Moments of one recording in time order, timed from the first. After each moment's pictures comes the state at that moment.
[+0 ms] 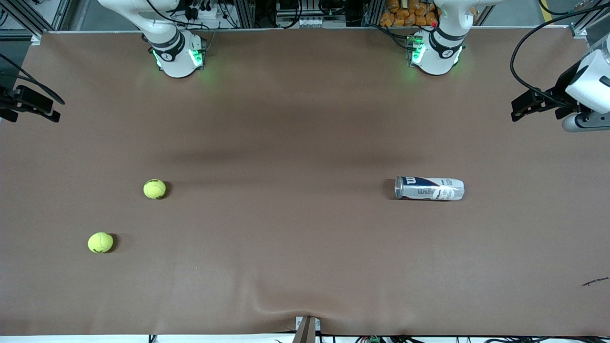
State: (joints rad) left arm 0.09 -0.02 -0.18 -1.59 0.03 1.49 -0.12; right arm -0.04 0.01 -0.05 -1.48 0.03 1.44 -0.05
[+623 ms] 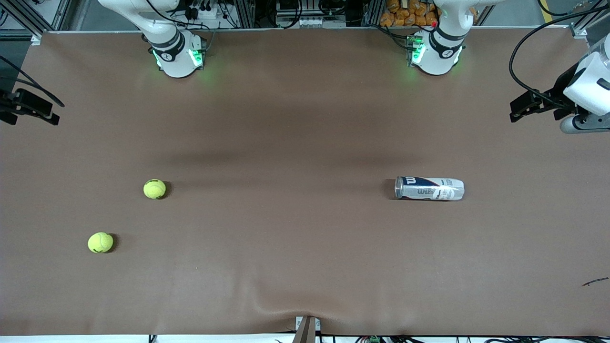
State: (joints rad) left arm 0.10 -0.02 -0.18 -1.59 0.03 1.49 -0.11; right arm -0.04 0.02 -0.05 -1.48 0.03 1.47 -0.05
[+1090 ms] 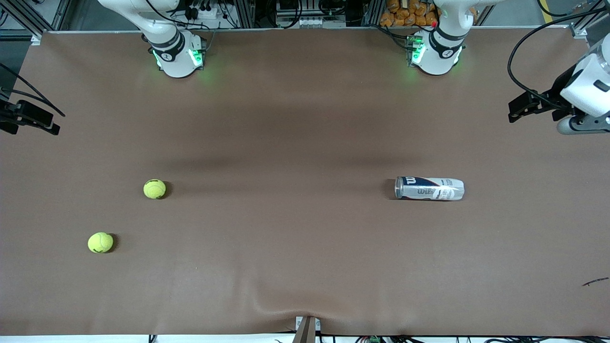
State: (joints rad) left arm 0.09 -0.01 -0.18 -1.60 0.03 1.49 -0.05; right arm -0.04 0.04 -0.05 -1.48 0.03 1.49 -0.05
